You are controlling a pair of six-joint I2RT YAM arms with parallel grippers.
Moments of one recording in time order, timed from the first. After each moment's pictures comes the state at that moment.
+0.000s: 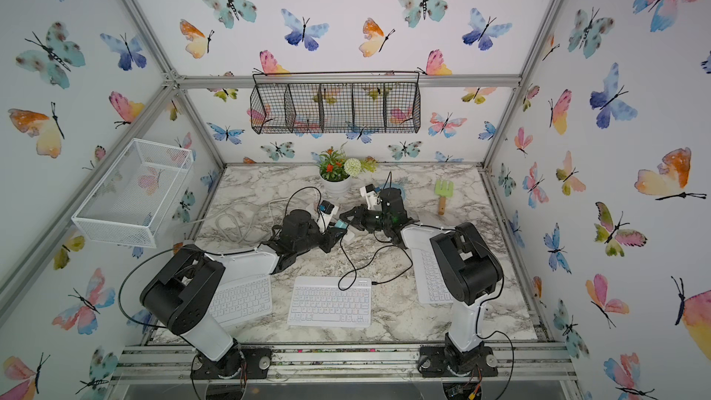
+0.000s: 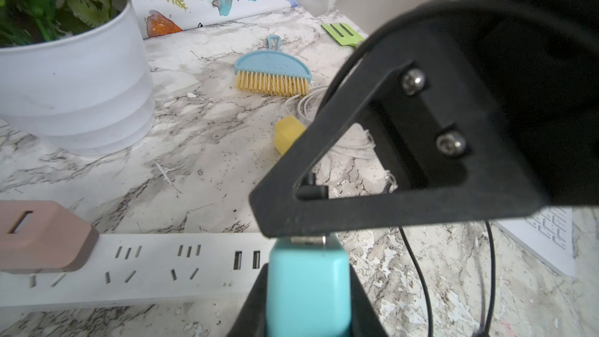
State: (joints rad) left arm -0.60 1.65 0.77 0.44 0.28 -0.06; right arm 0.51 1.87 1.07 0.38 -0.74 0.90
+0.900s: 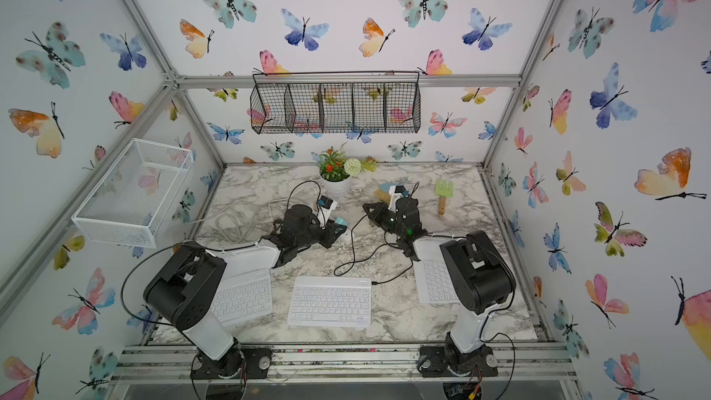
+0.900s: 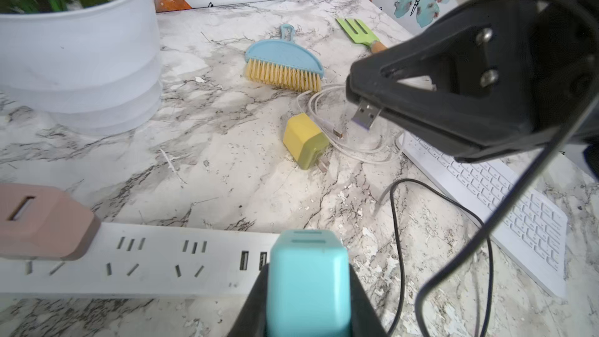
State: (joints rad) left arm -0.59 1.68 0.83 0.35 0.28 -0.15; right arm 0.45 1.78 0.86 0.67 -0.37 1.04
